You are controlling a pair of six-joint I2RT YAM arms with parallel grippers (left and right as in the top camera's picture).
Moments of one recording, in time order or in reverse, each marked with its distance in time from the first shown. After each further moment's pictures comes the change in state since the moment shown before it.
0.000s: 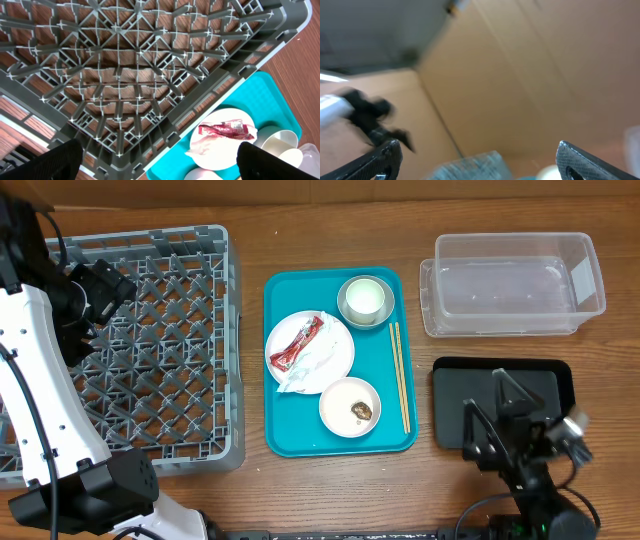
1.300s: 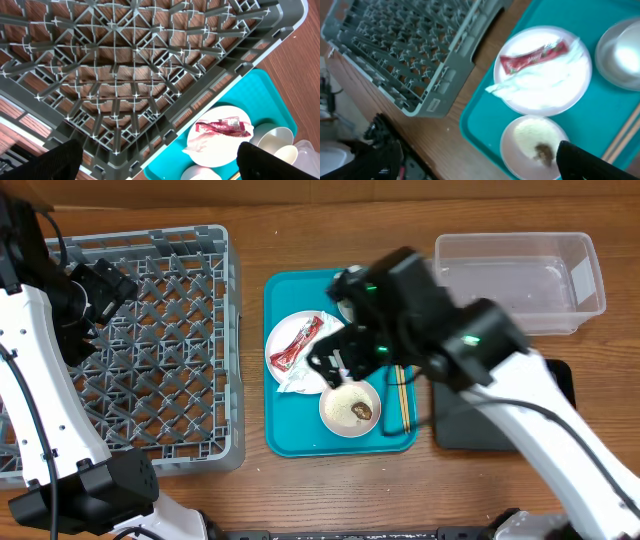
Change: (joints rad) left arm 0.000 0.000 0.000 -0.003 0.019 -0.002; right arm 0.666 1.572 1.696 -1.614 0.135 -0.561
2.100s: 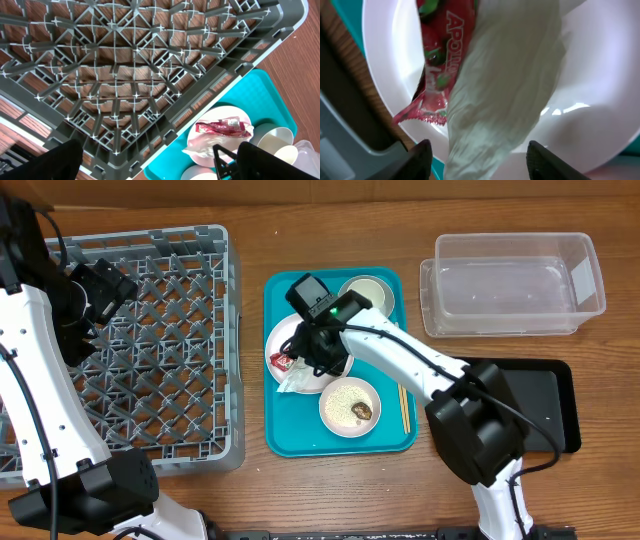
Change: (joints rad) left arm 0.000 0.000 0.000 0.000 0.000 0.000; right arm 0.025 0.567 0.003 0.233 0.127 0.816
